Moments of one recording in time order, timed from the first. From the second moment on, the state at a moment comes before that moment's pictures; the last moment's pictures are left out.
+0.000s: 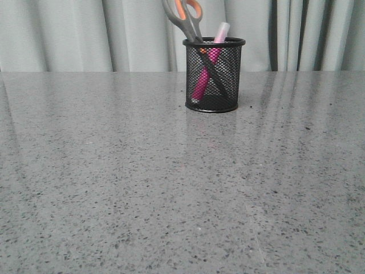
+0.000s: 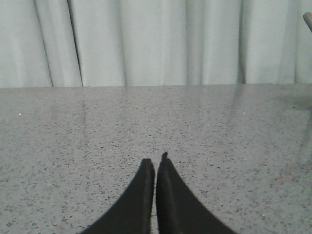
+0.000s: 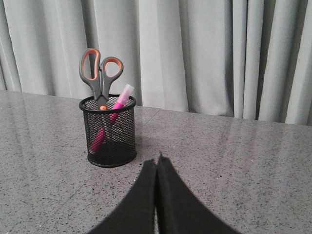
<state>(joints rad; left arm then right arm) -0.09 0.00 0.00 -0.03 0.08 0.06 0.37 0.30 -0.12 0.52 -0.18 -0.54</state>
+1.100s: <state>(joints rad) -0.09 0.00 0.00 -0.08 0.08 0.05 0.23 0.26 -0.07 0.32 -0.19 -0.41</state>
